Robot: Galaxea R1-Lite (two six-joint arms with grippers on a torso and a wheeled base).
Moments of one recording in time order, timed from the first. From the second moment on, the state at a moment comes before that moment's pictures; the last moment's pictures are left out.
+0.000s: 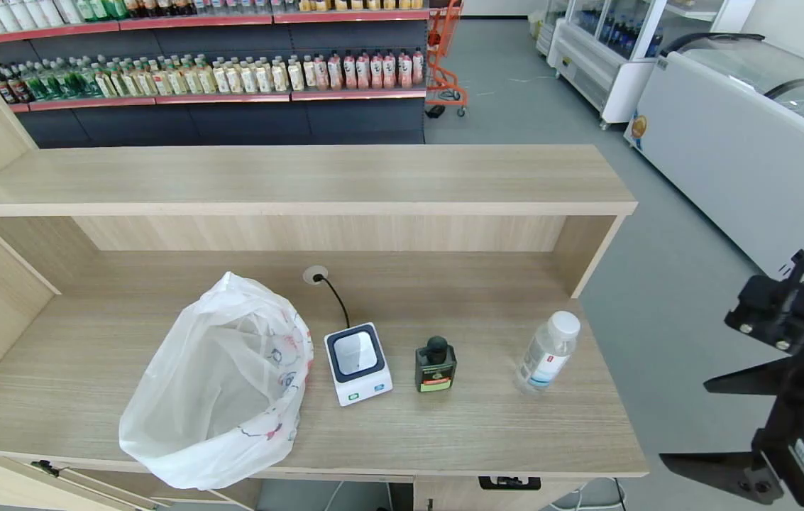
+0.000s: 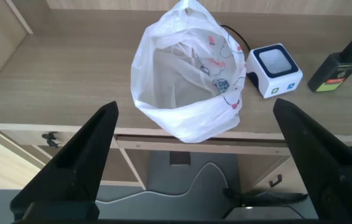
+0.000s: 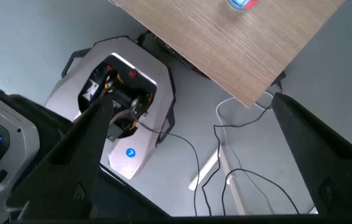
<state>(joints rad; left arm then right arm) 0.00 0.00 0.00 0.00 0.00 0.00 0.43 1.22 -0.86 0.44 0.08 -0.28</state>
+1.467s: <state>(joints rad) 0.00 0.00 0.00 0.00 0.00 0.00 0.49 1.93 -0.89 -0.25 0.25 -0.55</state>
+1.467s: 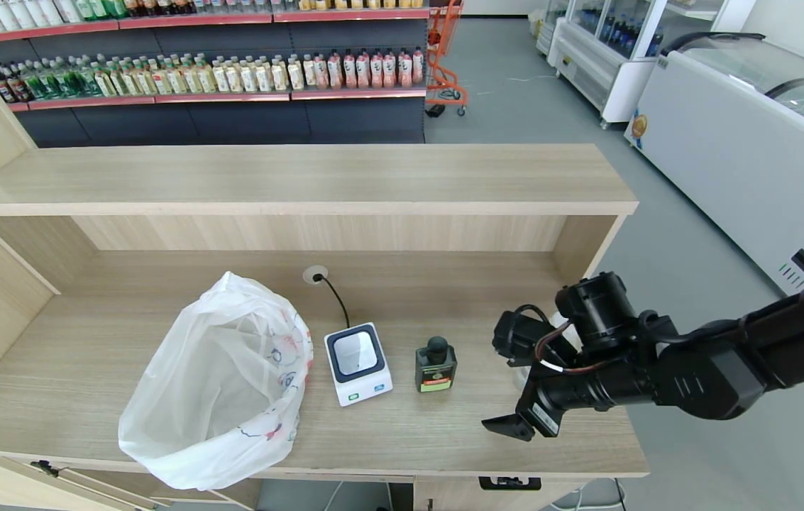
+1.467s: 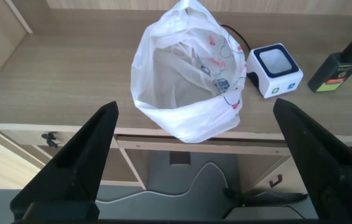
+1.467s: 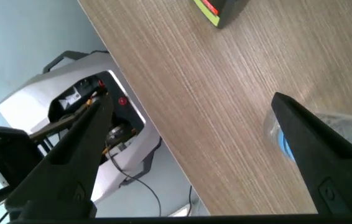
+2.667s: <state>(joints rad) 0.00 0.00 0.00 0.00 0.00 0.00 0.54 2.23 -1.18 -0.38 0.25 -0.56</state>
